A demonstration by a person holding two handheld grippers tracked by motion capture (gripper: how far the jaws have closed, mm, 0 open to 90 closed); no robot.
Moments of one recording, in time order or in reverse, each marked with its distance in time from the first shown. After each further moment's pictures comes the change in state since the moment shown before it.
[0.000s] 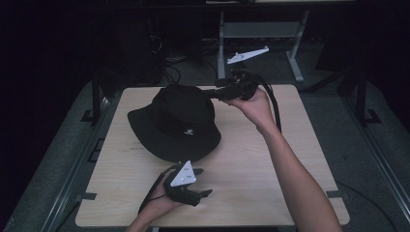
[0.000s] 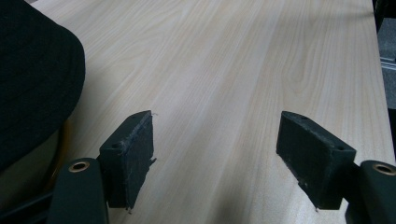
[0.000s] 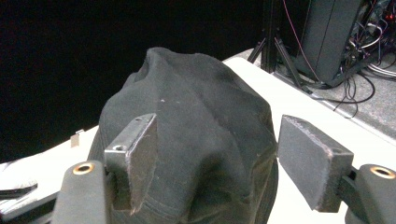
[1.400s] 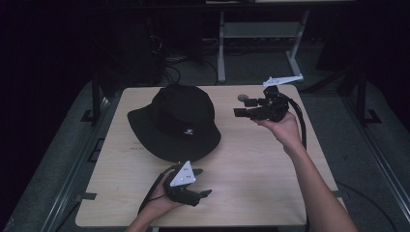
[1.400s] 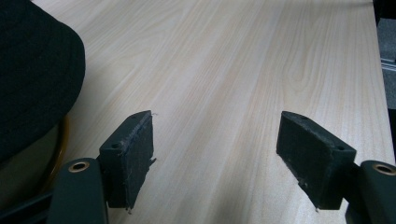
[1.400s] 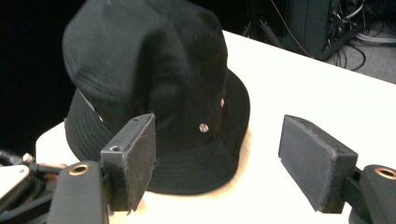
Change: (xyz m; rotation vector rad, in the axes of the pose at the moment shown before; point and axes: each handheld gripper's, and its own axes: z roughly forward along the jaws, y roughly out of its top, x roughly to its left) left arm 0.001 -0.001 -0.001 0.007 0.006 0.004; right arm -0.039 -0.088 -0.046 -0.013 -0.019 0.120
